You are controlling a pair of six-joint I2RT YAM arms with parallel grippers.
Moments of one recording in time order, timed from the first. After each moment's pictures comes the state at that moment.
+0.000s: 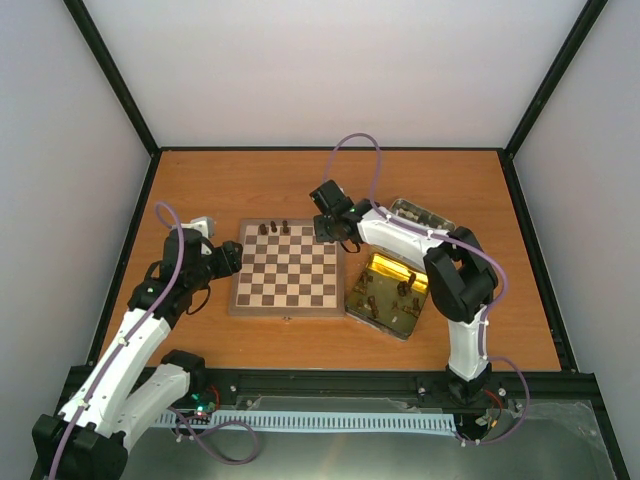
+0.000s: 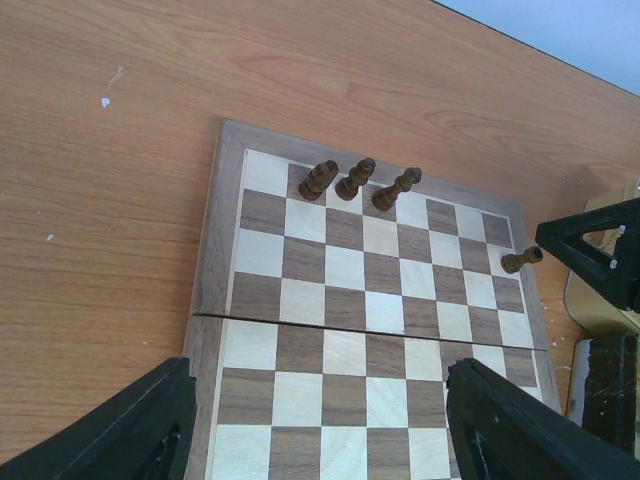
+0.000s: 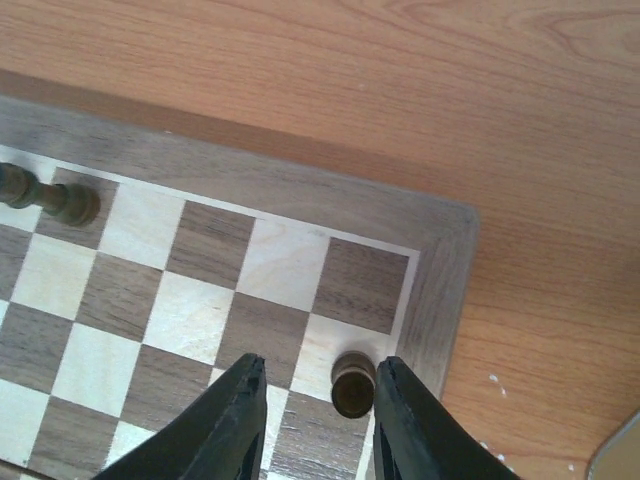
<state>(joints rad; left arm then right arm) -0.26 0.78 0.67 -0.53 0.02 -0.49 0.72 1.96 1.48 -0.52 0.16 0.46</state>
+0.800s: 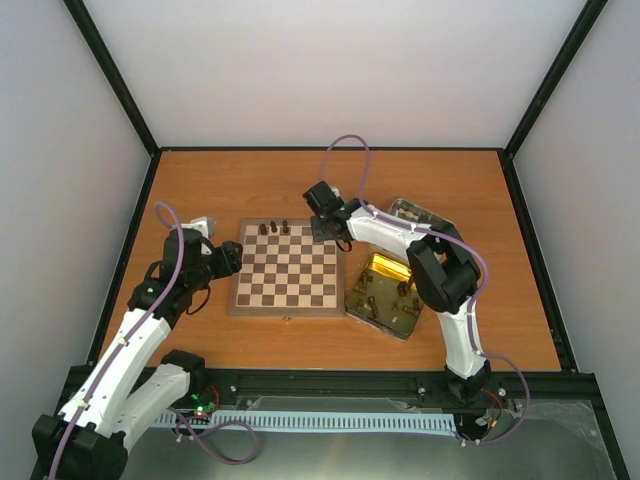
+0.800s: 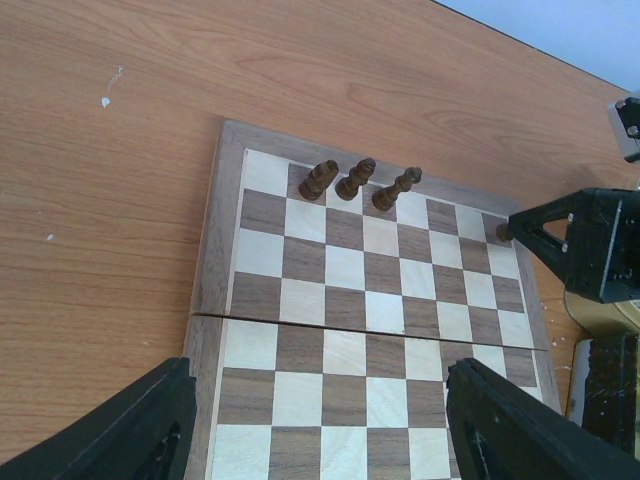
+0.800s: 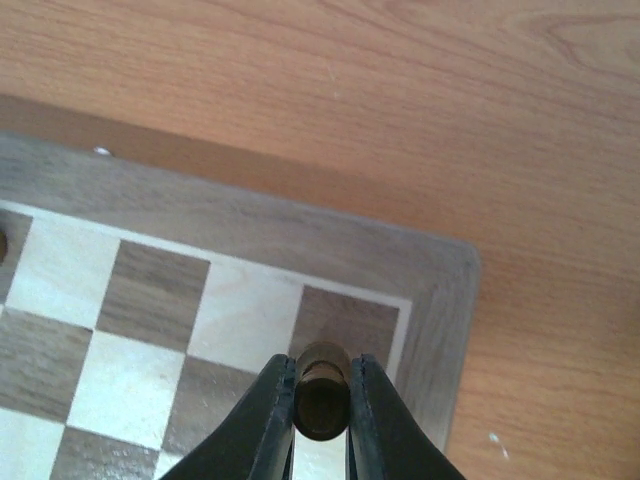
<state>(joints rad) -0.26 0.78 0.67 -0.53 0.02 -0.49 0.73 2.07 1.56 -0.54 0.24 0.44</state>
